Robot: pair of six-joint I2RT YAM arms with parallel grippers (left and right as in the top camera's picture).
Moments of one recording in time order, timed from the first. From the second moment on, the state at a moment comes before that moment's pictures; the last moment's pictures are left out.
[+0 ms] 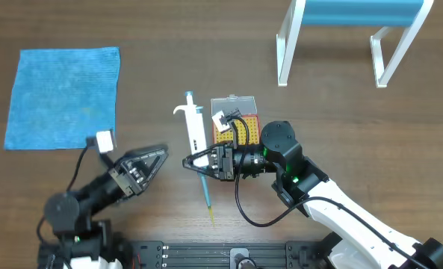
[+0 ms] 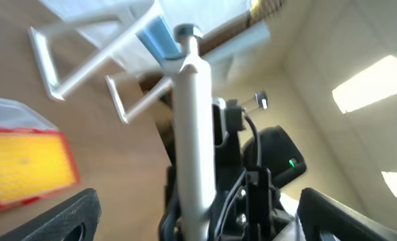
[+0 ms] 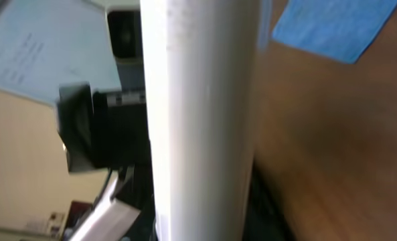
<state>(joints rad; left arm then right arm) 0.13 0.45 0.15 0.53 1.11 -1.35 0.65 1.24 0.57 0.51 -0.95 1.02</state>
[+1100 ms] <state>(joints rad) -0.16 1.27 0.48 1.03 1.21 -1.42 0.64 1.24 0.57 0.56 -1.02 1.04</state>
